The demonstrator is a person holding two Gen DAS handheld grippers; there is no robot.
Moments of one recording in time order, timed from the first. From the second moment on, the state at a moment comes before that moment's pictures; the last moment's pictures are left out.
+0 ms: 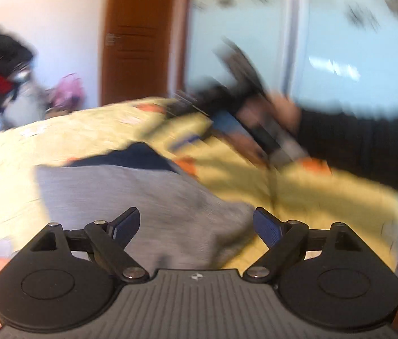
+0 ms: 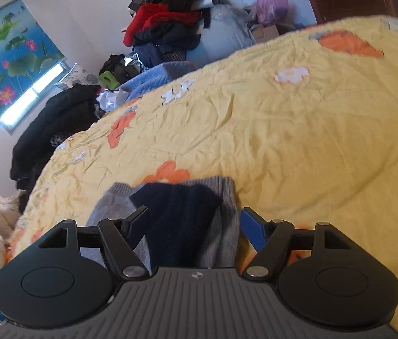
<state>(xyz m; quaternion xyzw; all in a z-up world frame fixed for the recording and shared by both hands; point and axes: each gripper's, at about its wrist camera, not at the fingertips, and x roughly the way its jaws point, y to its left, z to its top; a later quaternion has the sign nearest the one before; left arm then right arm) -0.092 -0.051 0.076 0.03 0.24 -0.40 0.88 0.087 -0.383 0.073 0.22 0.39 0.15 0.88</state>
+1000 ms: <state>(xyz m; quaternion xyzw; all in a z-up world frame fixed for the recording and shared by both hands) 0.142 0.049 0.050 -0.20 0.45 -0.18 0.85 0.136 -0.287 0.065 0.28 0.40 0.22 0.84</state>
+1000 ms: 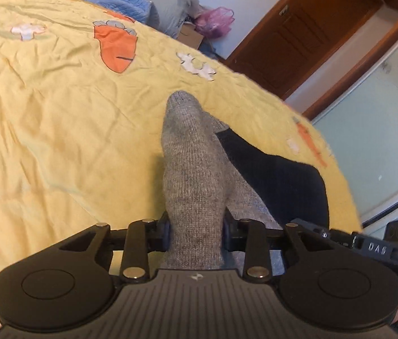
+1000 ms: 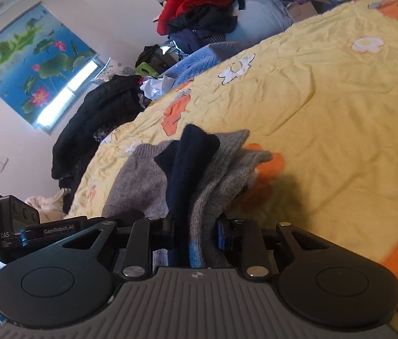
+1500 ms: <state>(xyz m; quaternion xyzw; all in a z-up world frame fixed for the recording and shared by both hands) 0.016 0.086 0.011 -0.27 0.45 -0.24 0.82 0.029 -0.300 0.032 0.28 0.43 0.22 0.83</state>
